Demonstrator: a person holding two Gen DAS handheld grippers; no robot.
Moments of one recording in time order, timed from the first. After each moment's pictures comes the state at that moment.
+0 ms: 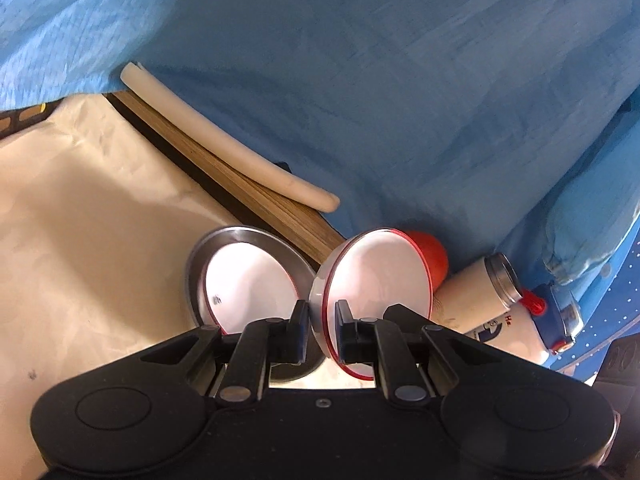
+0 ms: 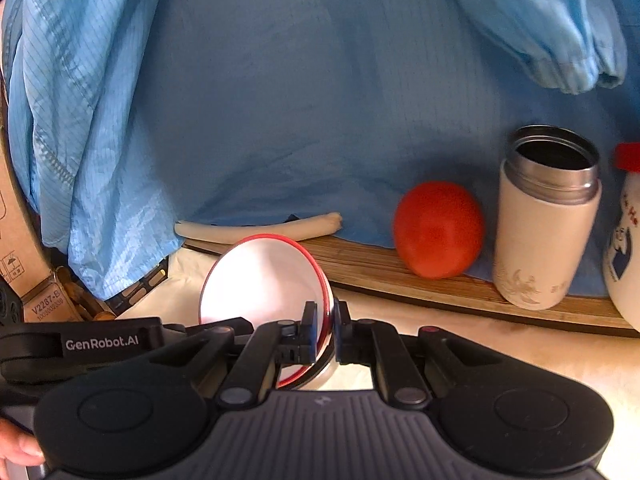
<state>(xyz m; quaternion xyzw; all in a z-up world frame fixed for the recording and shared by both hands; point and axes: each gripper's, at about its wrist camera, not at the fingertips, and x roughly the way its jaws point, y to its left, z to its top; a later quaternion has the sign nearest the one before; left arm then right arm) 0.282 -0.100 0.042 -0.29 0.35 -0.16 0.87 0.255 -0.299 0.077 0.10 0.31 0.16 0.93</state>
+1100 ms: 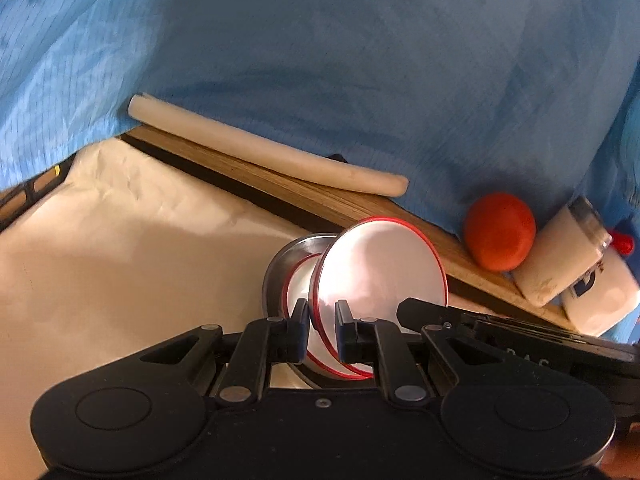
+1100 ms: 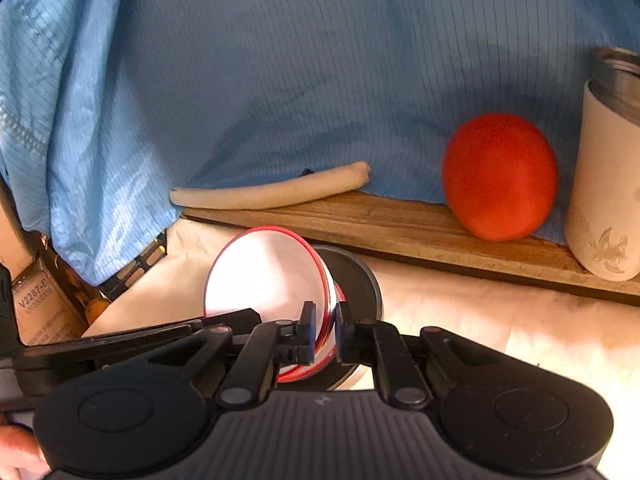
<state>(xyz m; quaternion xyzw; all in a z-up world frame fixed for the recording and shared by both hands) 0.310 -0.099 0.021 -0.14 0.38 -0.12 0.91 0.287 -0.266 0.041 0.12 0.37 0.17 0.91</state>
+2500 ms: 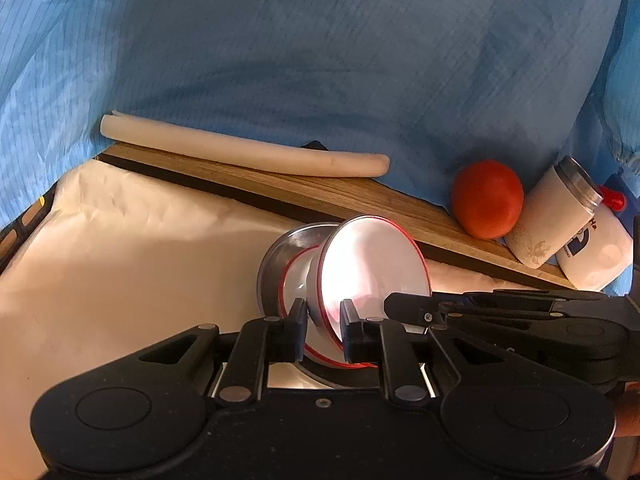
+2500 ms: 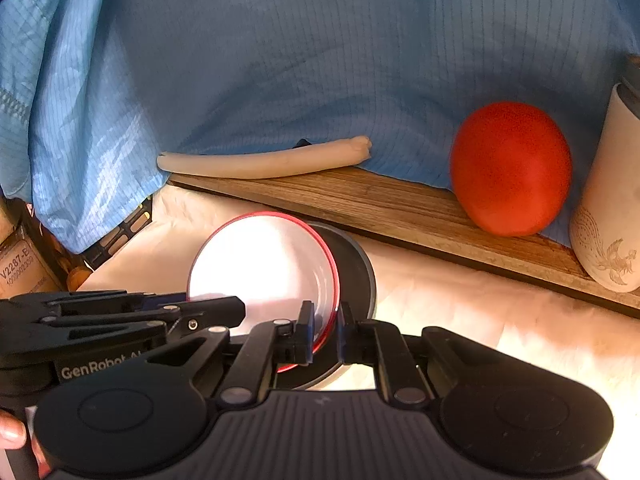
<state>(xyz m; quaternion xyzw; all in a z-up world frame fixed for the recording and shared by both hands) 0.314 -0.103 0.027 -0.08 0.41 -0.16 0.90 0.296 -0.255 0.041 0.07 0.40 0.16 0.90</state>
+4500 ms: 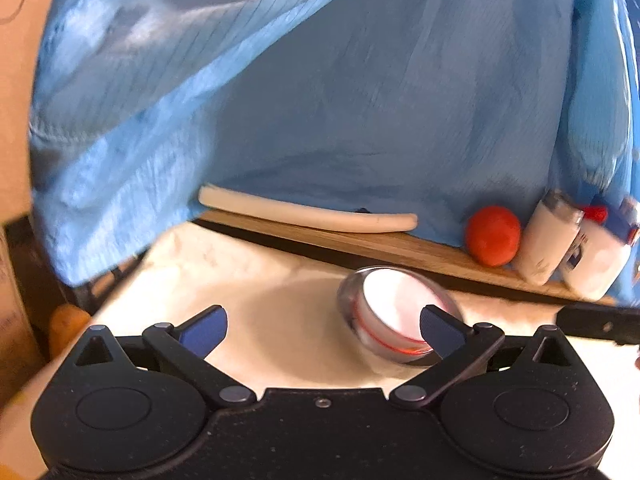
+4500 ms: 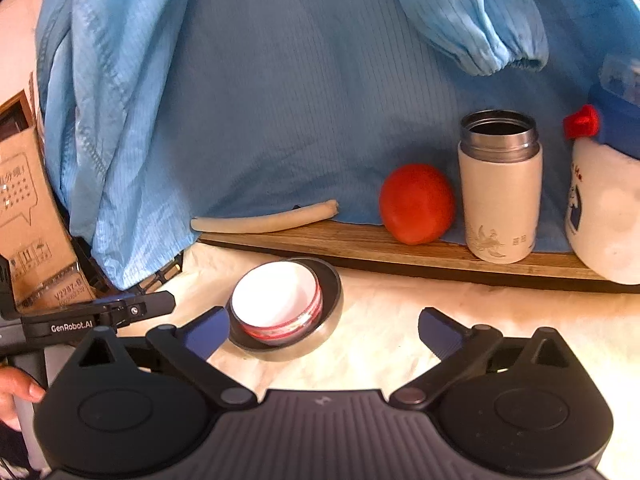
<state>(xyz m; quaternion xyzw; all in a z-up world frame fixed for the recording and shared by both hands) 0.242 -0.048 0.051 -0.04 0.28 -0.12 0.95 0.186 -0.315 0.075 0.11 0.29 0.14 0.94</state>
